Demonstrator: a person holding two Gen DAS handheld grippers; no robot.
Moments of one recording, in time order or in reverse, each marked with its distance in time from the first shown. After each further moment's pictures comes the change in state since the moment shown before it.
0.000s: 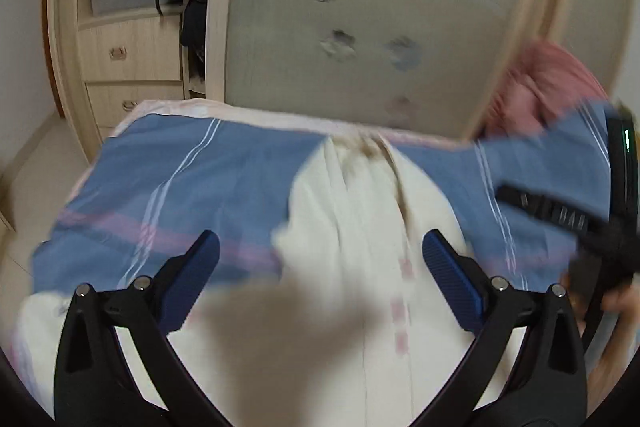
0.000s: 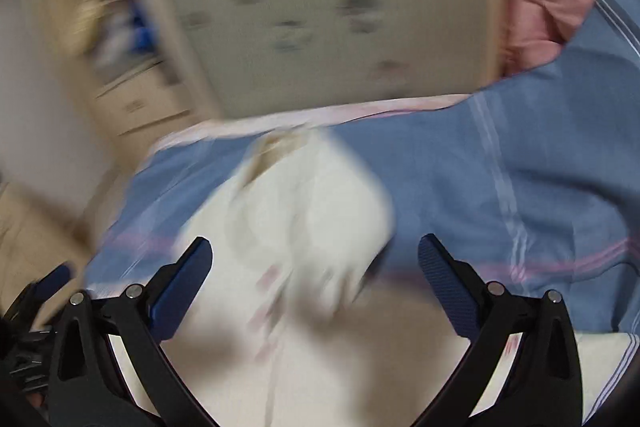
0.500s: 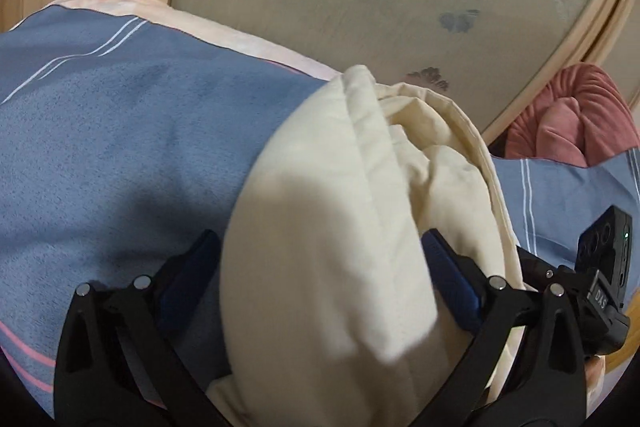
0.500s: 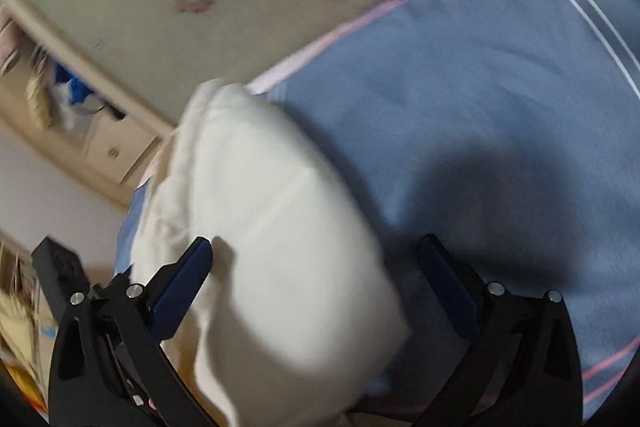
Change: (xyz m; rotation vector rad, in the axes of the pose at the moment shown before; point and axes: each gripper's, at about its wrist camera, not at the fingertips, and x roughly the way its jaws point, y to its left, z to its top) left arm 0.217 0.031 -0.034 -0.130 0.125 -0.211; right arm 0.160 -0.036 -0.021 0.097 0.145 0.390
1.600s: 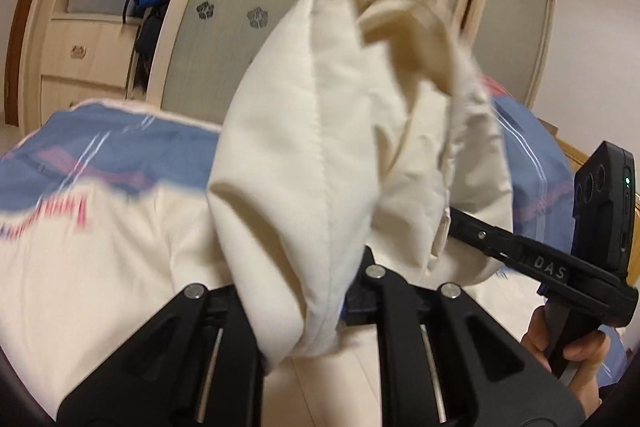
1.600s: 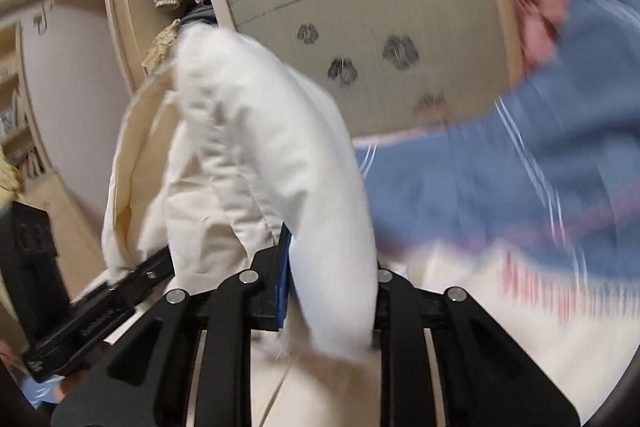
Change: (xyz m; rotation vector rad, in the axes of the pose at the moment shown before) left arm -0.260 -0.091 -0.202 0.233 -0.323 -0.093; right arm -0.222 0.066 -0.204 -0.332 -0.331 -0.002
